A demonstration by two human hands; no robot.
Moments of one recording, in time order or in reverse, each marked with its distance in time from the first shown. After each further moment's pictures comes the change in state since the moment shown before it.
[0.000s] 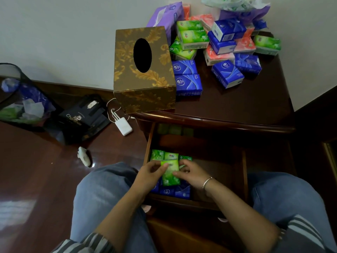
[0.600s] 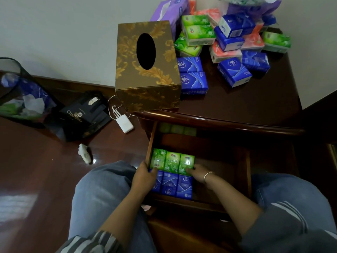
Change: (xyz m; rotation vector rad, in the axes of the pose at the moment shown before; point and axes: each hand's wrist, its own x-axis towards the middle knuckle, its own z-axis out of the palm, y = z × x) left_hand 0.020 -0.020 -0.003 0.267 0.199 -0.122; right_hand 0.053 0.040 -0.014 -0.175 0.086 0.231
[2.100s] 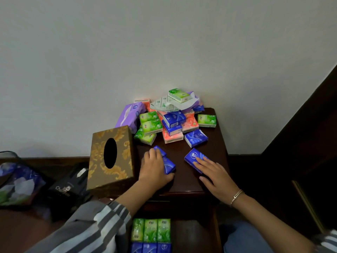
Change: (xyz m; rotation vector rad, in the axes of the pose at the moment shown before) left_hand -0.018 0.285 -0.014 0.977 0.307 0.717; right_hand -0.128 -0.047 -0.235 -0.637 0.617 -0.708
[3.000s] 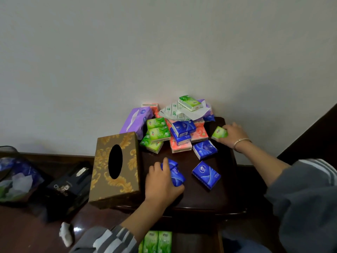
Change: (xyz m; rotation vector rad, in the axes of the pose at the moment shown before) left_hand -0.001 0.006 -0.002 -0.239 0.040 -0.151; right_hand 0.164 0.076 -0.087 -0.063 0.080 0.456
